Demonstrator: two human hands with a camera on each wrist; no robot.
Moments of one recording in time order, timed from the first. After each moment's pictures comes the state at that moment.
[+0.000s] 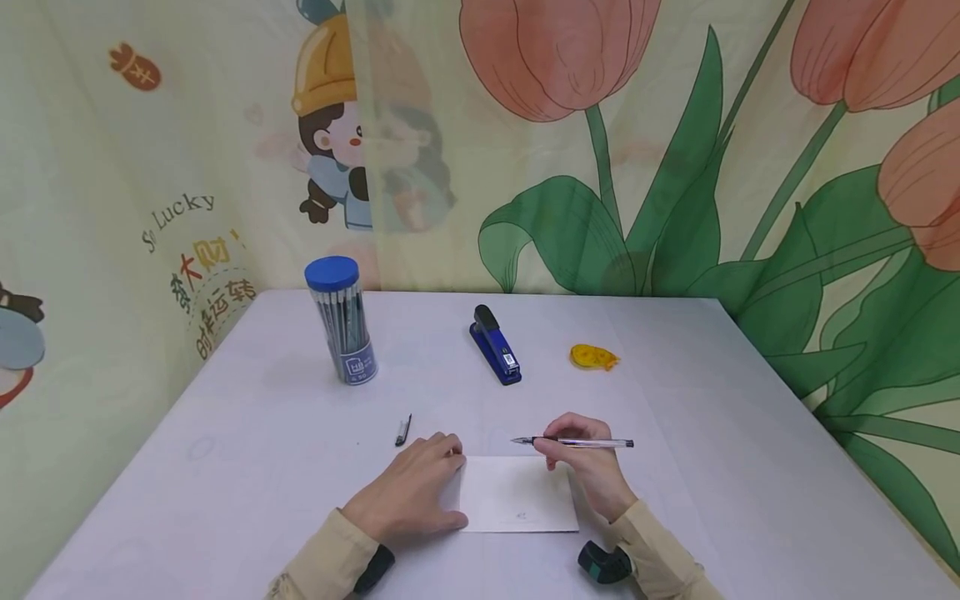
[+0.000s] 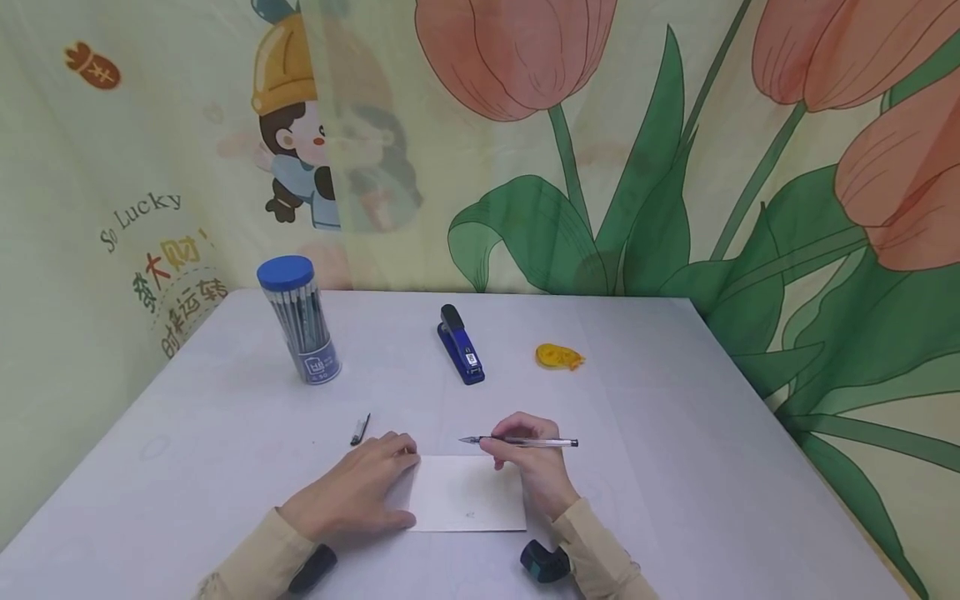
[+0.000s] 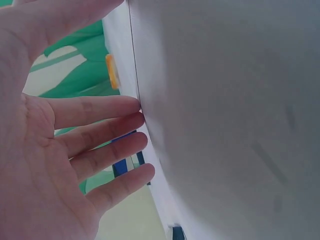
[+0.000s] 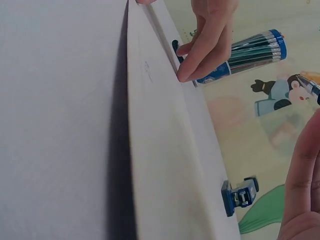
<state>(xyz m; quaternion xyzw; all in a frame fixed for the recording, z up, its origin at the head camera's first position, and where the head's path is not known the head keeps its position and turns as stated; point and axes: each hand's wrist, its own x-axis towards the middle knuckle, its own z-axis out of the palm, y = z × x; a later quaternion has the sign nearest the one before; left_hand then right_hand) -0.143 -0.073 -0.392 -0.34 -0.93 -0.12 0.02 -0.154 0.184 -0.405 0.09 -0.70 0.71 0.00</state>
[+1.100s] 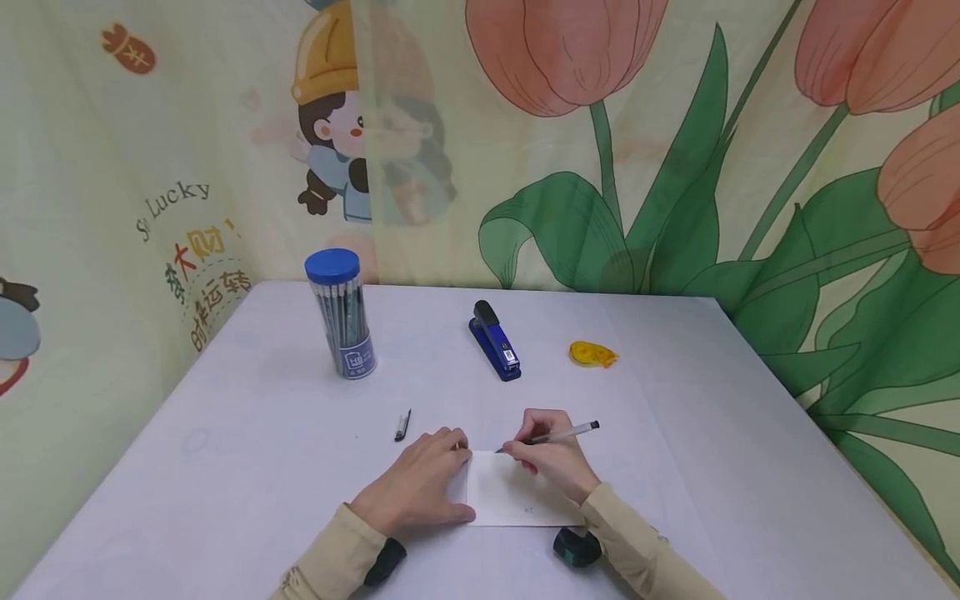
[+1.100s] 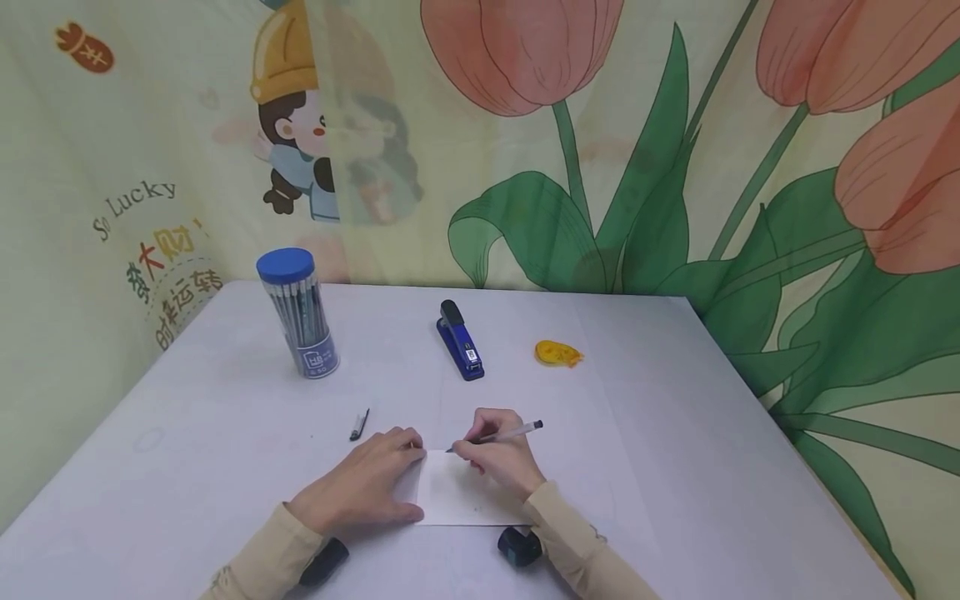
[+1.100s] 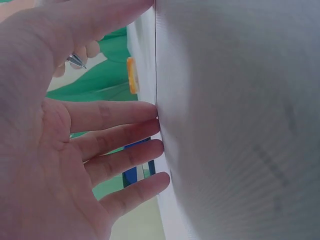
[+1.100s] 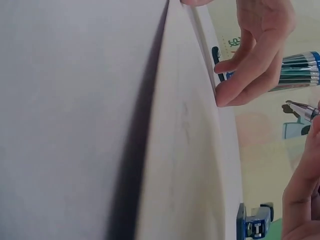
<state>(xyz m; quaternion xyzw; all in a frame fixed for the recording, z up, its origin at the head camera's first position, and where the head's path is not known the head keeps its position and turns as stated) -0.149 -0.068 -0.395 -0.34 -0.93 -0.14 0.01 -0.168 0.150 -0.405 0.12 -0.77 0.63 -0.05</state>
